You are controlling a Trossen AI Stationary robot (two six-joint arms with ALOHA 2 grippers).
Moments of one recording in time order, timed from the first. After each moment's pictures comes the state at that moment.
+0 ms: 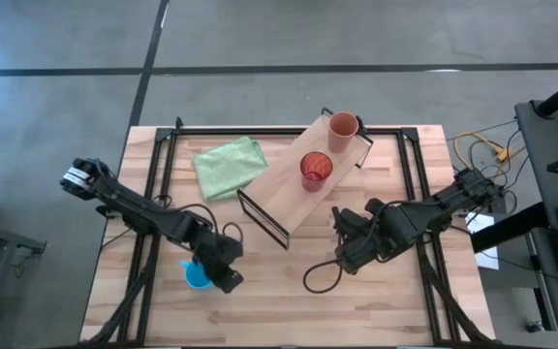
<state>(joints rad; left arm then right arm) -0.42 1.39 0.96 -0.46 0.42 -1.36 0.49 1.67 1.74 -1.56 0.31 1.04</state>
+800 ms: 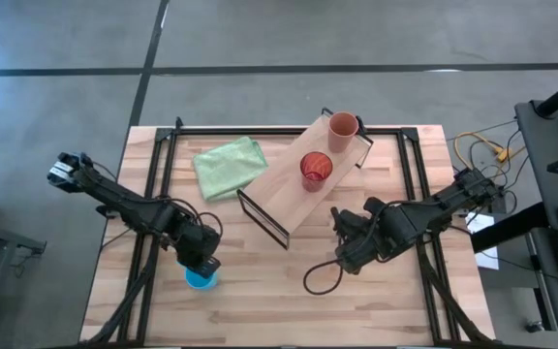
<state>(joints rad) -0.42 1.21 0.88 -0.87 0.37 -1.43 0.49 1.67 1.74 -1.56 0.32 0.98</state>
